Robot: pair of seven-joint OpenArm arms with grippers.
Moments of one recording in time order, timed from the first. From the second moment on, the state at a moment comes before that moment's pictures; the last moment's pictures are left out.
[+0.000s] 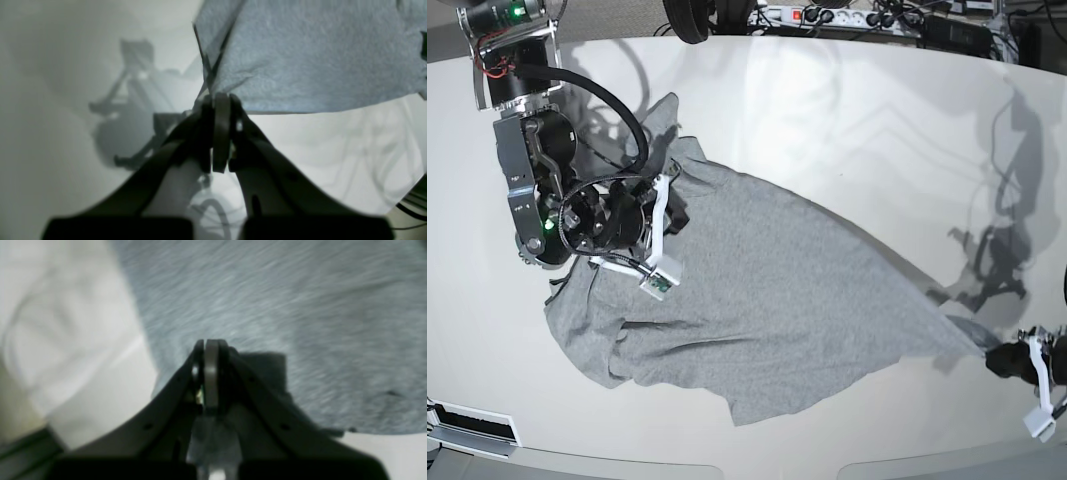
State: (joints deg) left arm -47.3 -48.2 33.0 52.4 -58.2 -43.9 51.5; right arm 6.9 11.7 -11.0 85.0 24.8 40.5 -62.8
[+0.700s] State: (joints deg) left arm -57.9 -50.6 33.0 52.5 -53.3 -43.4 49.7; right arm 0.4 22.2 -11.0 83.1 26.4 38.3 -70.8
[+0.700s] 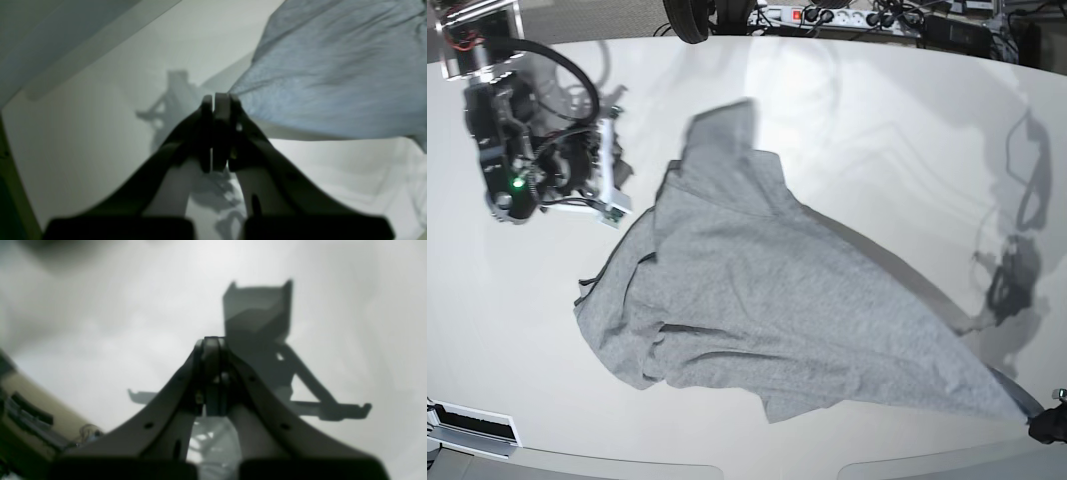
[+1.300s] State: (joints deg) left arm -41.0 -50.0 32.9 52.4 -65.9 -43.9 56.0; right arm 0.3 15.6 -10.0 93.0 35.1 40.6 -62.3
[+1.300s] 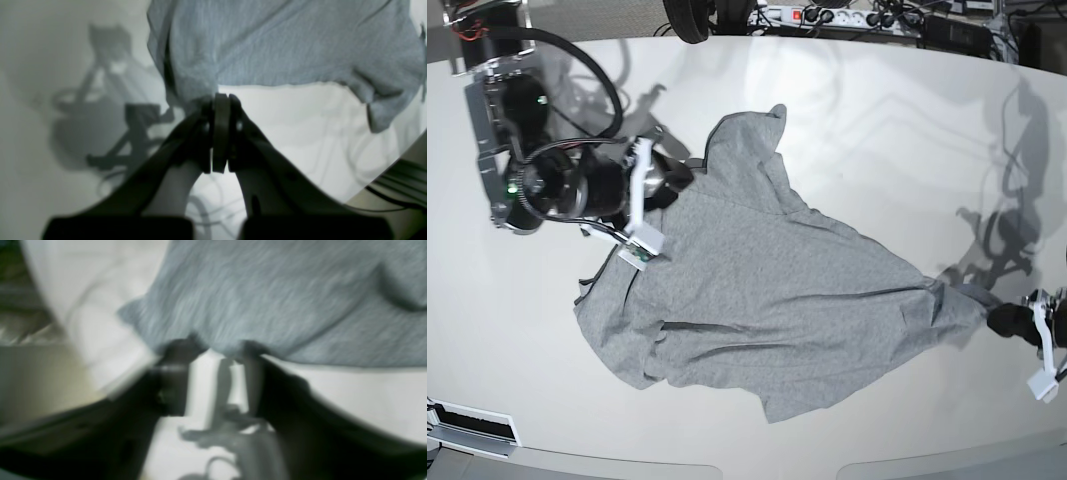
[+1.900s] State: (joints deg) left arm -41.2 -50.0 32.9 52.5 -65.9 -43.9 54.4; right arm -1.2 9.0 -9.8 79.7 12.6 35.5 -46.8
